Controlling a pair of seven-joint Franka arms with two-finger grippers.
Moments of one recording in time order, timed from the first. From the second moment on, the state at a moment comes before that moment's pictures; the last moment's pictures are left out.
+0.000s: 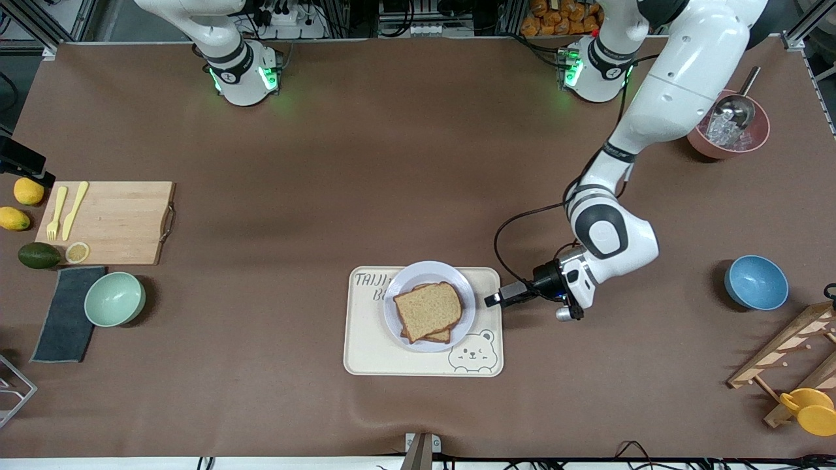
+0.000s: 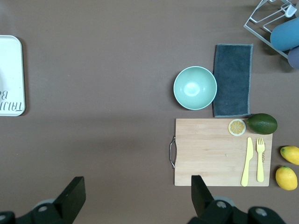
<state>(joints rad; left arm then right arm) -0.10 0.70 -0.28 -1.70 -1.41 2.50 0.61 -0.03 0.05 -0.12 -1.46 0.02 1.54 -0.15</state>
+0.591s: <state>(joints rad) -0.02 0.49 -0.25 -1.86 -1.07 2.50 0.45 -0.03 0.05 -0.11 -1.46 0.02 1.54 -0.15</state>
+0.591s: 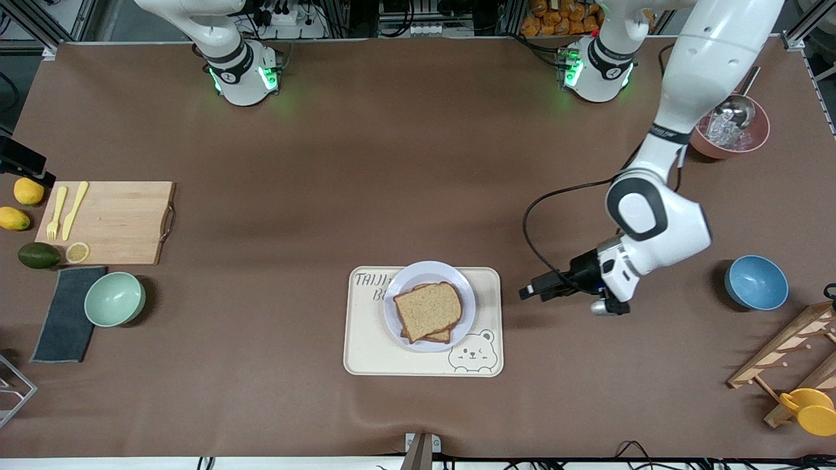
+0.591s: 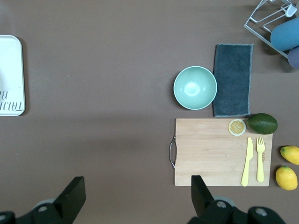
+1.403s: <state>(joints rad) 0.15 0.18 -0.25 -1.81 -0.27 2.06 0.04 -0.03 0.05 -0.11 -1.46 0.02 1.53 -0.15</state>
